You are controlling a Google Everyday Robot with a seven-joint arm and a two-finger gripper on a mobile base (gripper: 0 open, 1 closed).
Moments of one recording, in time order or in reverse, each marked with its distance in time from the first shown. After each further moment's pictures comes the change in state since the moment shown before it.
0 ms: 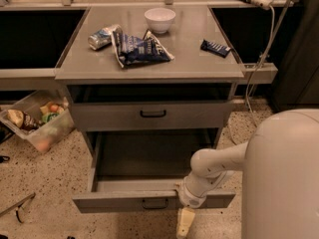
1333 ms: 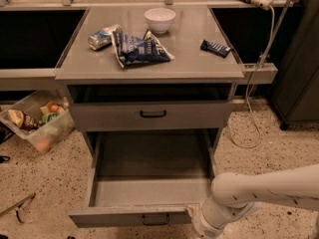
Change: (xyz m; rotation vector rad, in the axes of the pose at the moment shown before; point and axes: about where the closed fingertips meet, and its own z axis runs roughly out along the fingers) arm 0.017 0.103 -0.025 -0.021 -0.067 0.142
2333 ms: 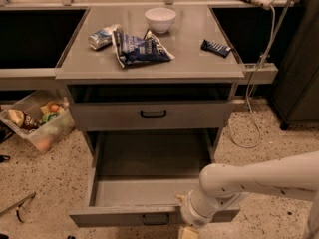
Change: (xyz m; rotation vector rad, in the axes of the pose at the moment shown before) arm -0.039 -0.024 -0.007 0.061 -0.004 -0.116
